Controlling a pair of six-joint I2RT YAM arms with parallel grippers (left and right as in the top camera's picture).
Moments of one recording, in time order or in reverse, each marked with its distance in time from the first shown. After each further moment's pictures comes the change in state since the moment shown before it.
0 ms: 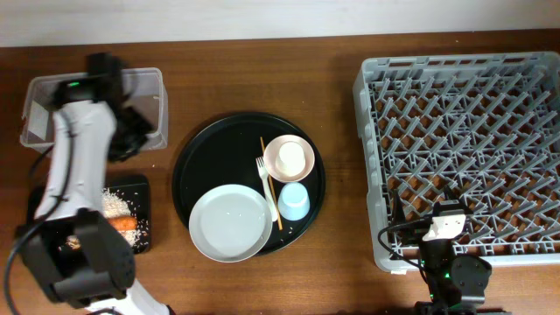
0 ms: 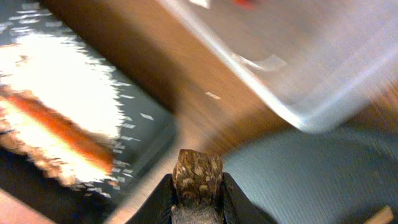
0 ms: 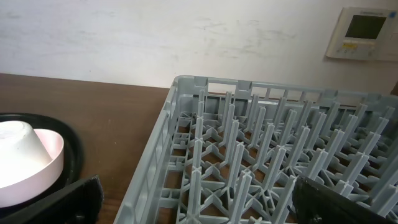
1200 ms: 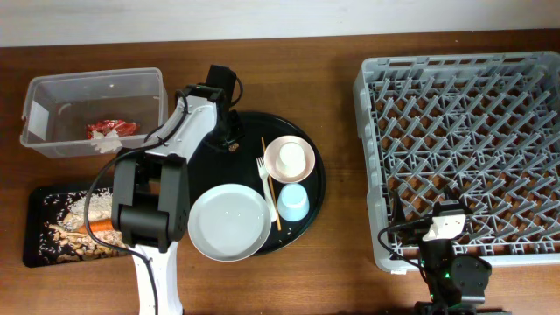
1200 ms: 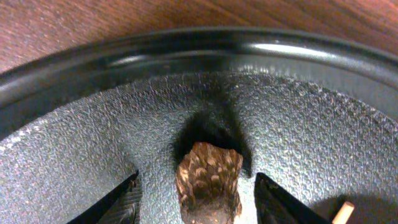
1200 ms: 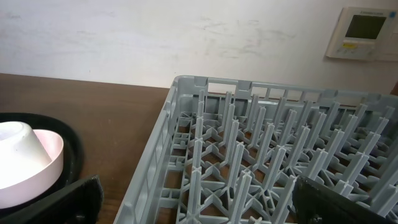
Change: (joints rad) left arm -0.410 0.358 0.017 0.368 0.117 0.036; right arm 0.000 0.000 0.000 0.000 0.000 0.000
